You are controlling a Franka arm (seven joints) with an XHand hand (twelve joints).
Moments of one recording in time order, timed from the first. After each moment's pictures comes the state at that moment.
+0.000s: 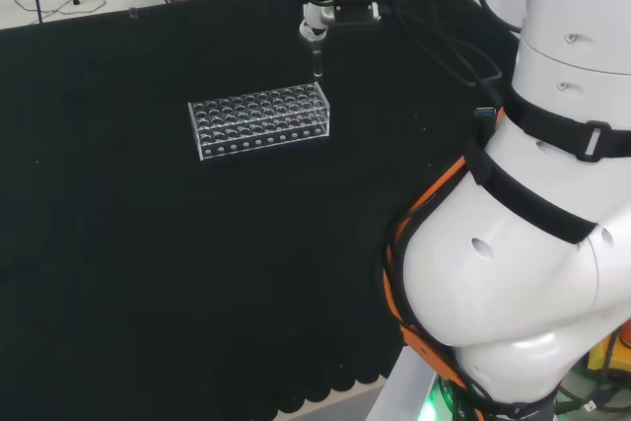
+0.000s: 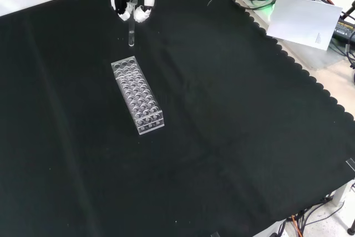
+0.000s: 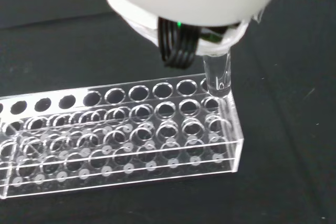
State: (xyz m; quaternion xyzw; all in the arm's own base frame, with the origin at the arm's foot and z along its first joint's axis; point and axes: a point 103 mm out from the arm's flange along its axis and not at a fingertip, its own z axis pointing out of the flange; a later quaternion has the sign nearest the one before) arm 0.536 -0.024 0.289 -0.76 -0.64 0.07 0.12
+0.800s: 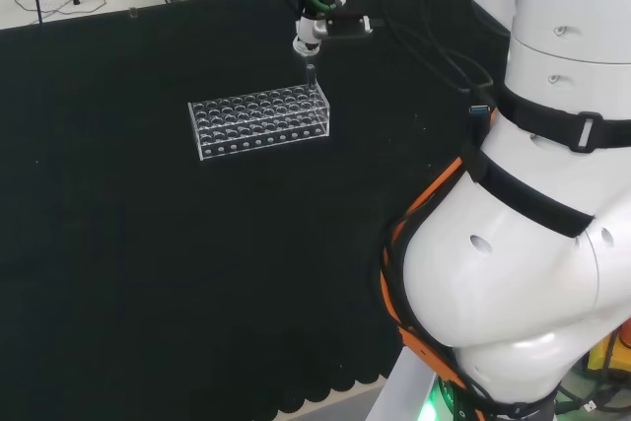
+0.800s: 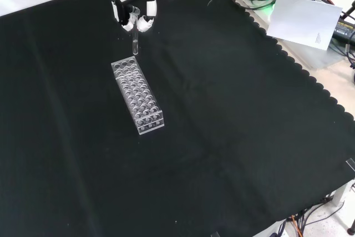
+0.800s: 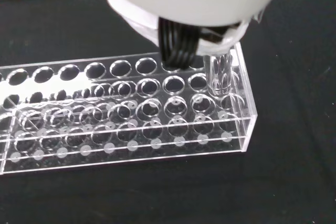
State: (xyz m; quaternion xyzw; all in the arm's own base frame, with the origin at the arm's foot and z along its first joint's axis) arm 0.538 -0.016 0.265 -0.75 -0.65 0.09 0.13
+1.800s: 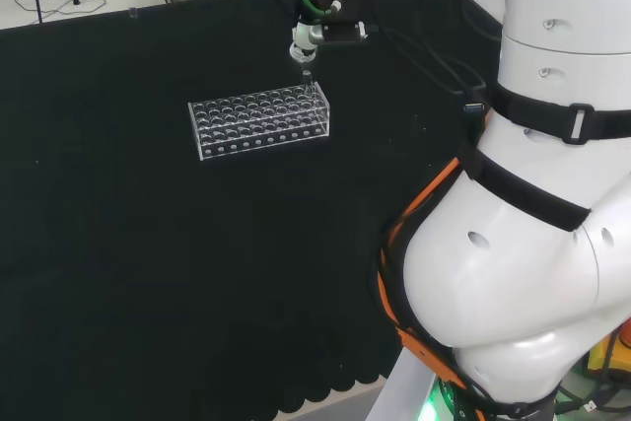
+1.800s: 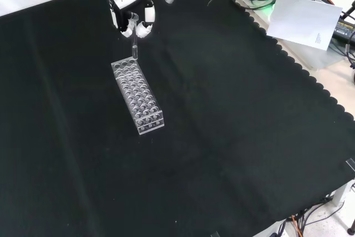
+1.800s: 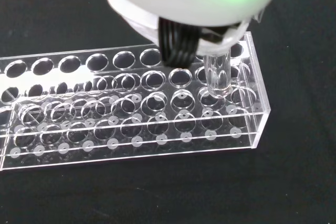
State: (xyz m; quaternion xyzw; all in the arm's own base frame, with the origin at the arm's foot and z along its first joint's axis) arm 0.548 -0.011 0.251 -0.74 -0.65 0.09 0.13
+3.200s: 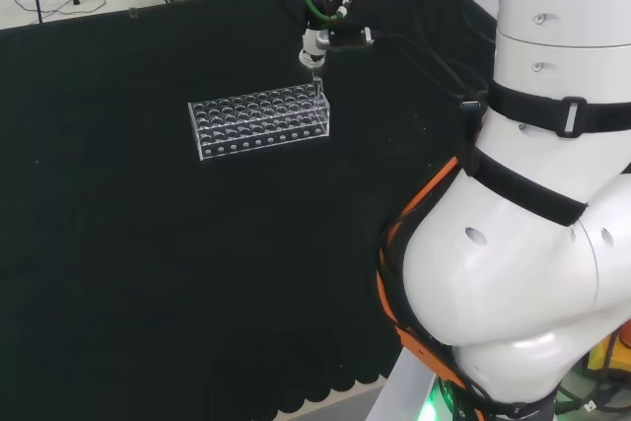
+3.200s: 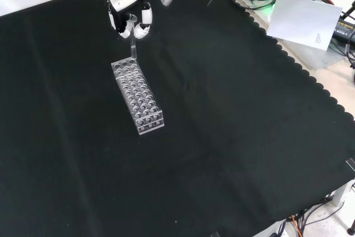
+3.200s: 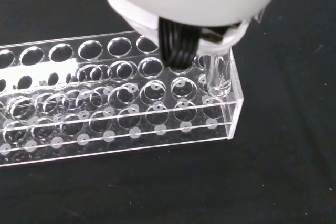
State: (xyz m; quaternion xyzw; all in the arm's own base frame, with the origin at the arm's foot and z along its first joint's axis) arm 0.548 -0.030 0.237 -0.76 -0.63 0.10 0.14
